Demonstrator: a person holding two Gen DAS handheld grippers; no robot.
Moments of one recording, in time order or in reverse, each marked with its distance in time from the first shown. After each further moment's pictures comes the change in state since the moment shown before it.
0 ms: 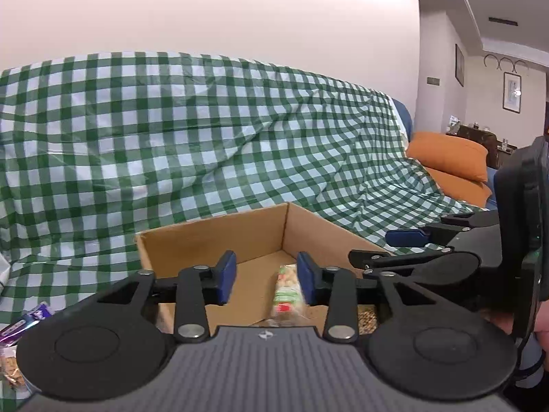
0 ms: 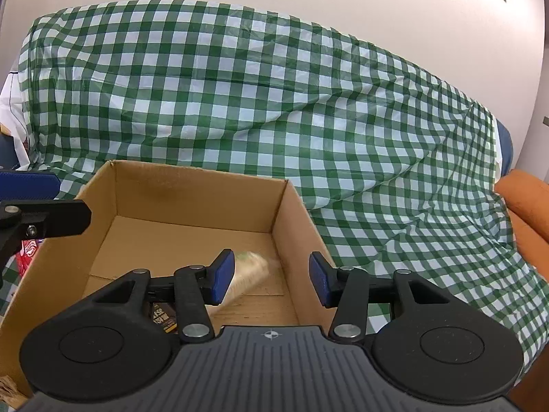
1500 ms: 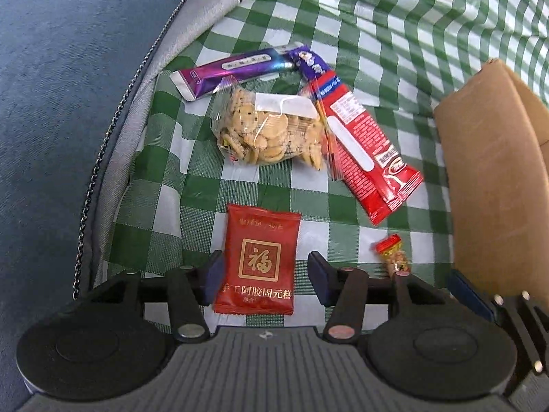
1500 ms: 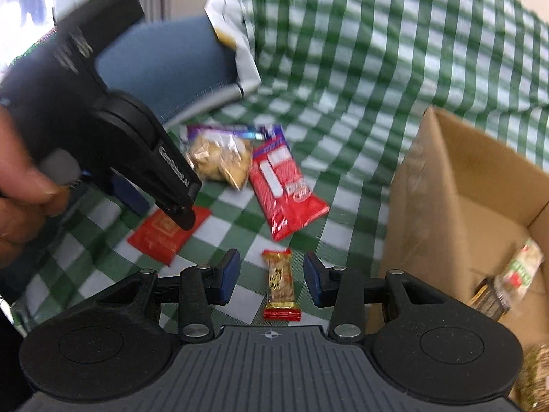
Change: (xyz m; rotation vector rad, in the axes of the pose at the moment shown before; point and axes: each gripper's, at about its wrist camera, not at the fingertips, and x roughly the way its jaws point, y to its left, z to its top) left arm -0.001 0.241 -0.090 -0.546 0.788 0.455; right arm -0.002 0.244 -0.028 -0.241 0.191 0.510
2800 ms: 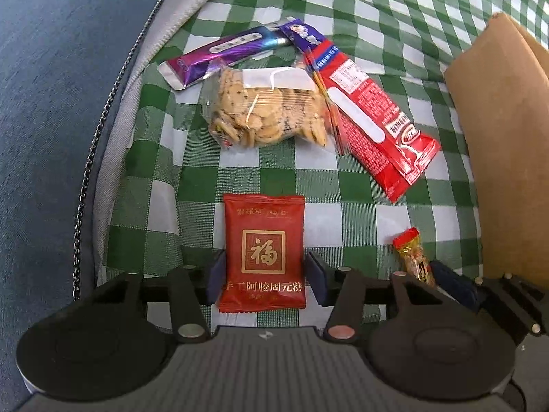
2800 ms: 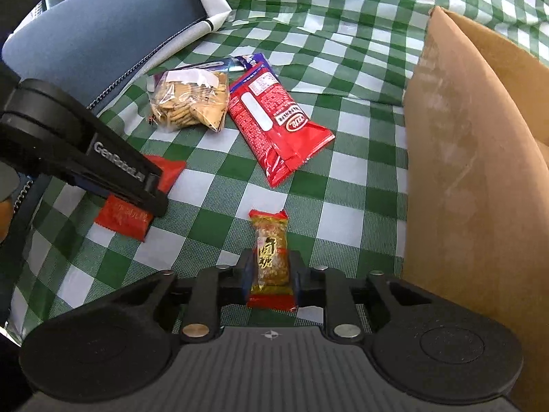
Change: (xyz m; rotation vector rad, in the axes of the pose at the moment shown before) left arm 0.017 -0.015 -0.002 0.103 0.043 0.086; right arm 0.051 -0.013 -0.007 0.141 0.203 0.042
